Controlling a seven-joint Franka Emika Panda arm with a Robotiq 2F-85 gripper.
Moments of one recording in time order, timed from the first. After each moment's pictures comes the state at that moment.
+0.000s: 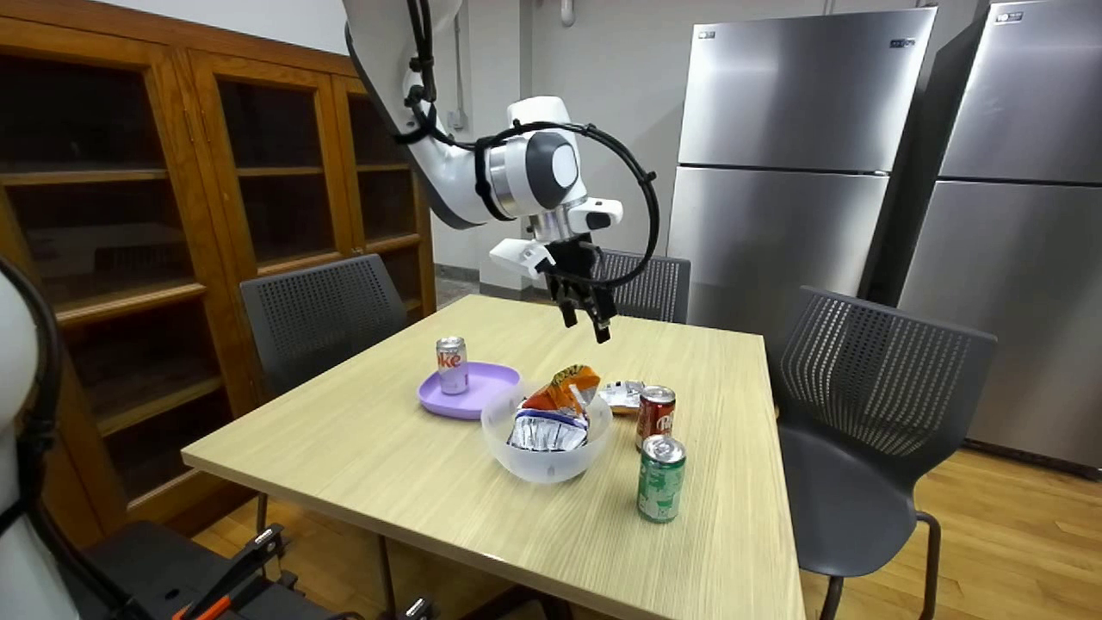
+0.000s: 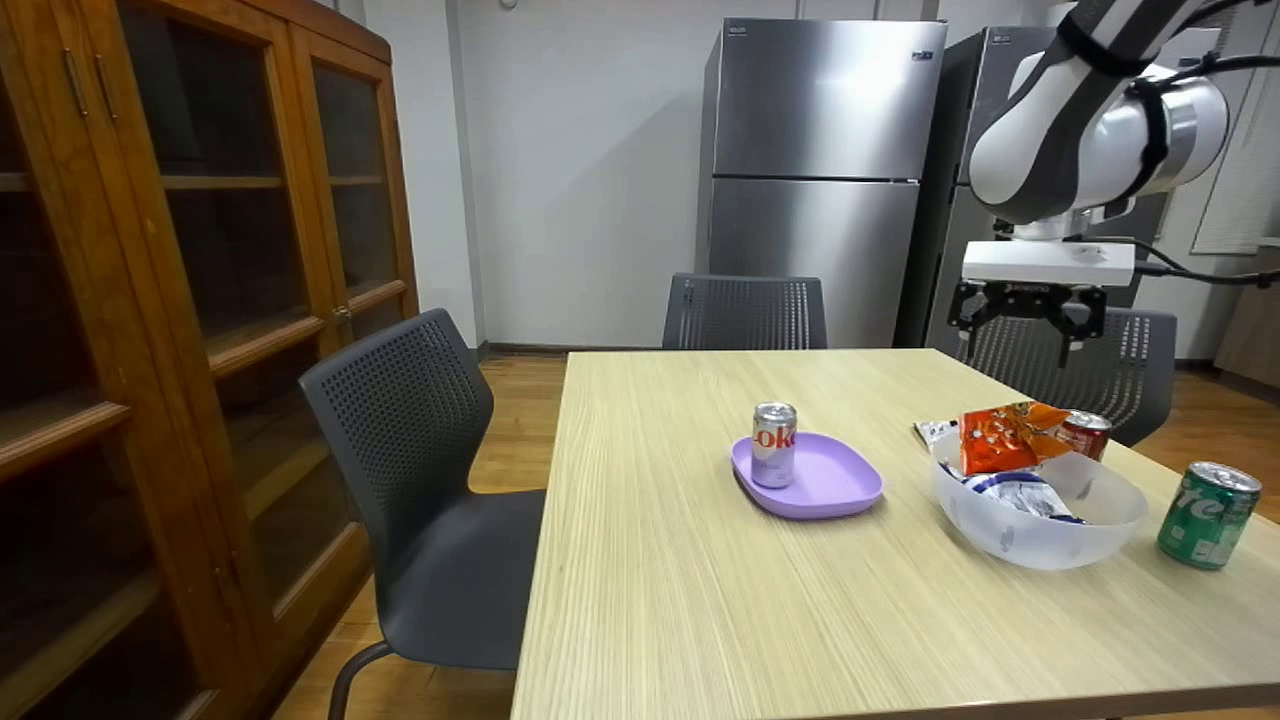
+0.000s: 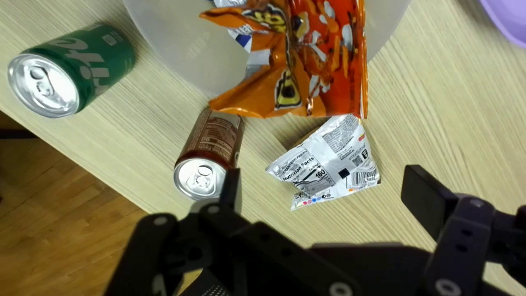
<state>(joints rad) 0.07 0.39 -0.25 -2.05 -0.22 2.62 0.61</state>
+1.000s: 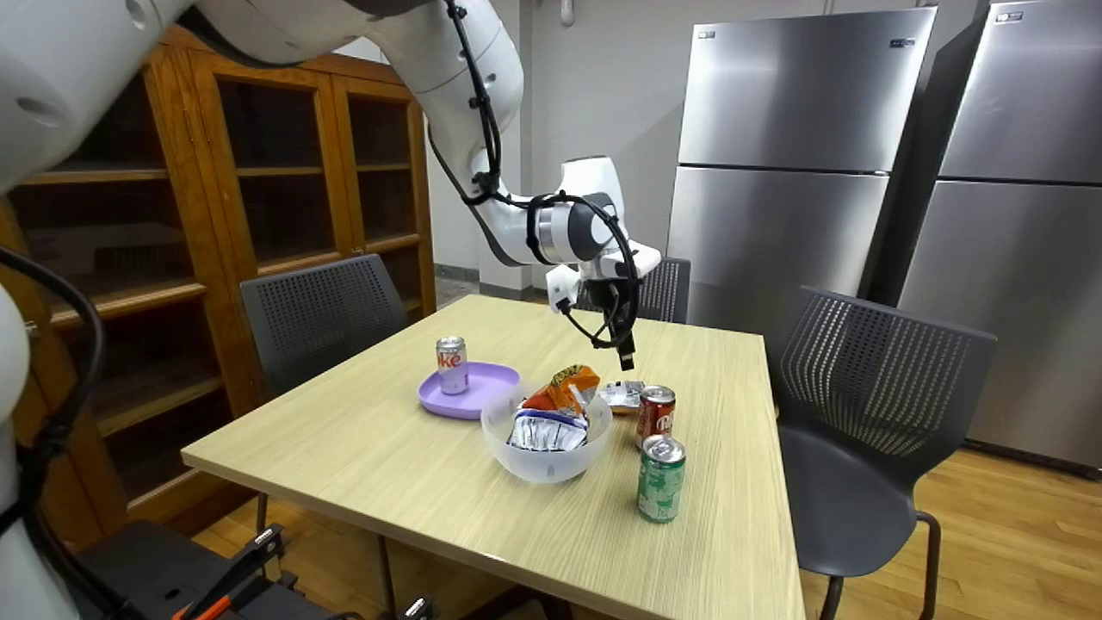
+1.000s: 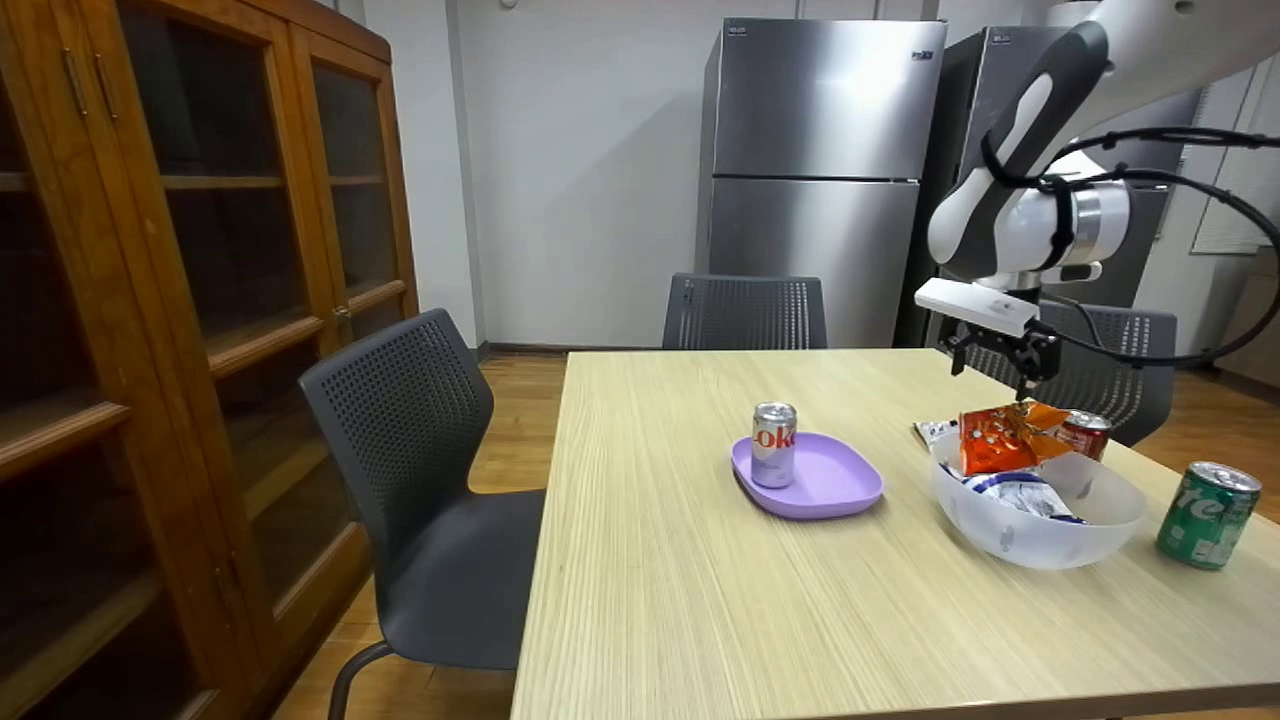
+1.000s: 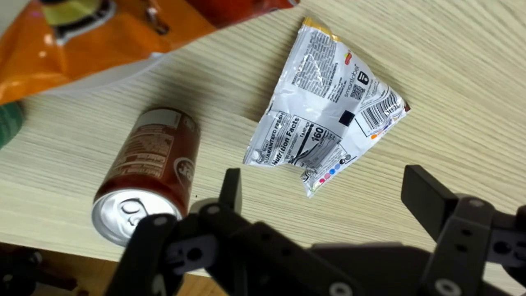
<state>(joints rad) 0.05 0.75 -0.29 -1.67 0.01 2.62 0.90</state>
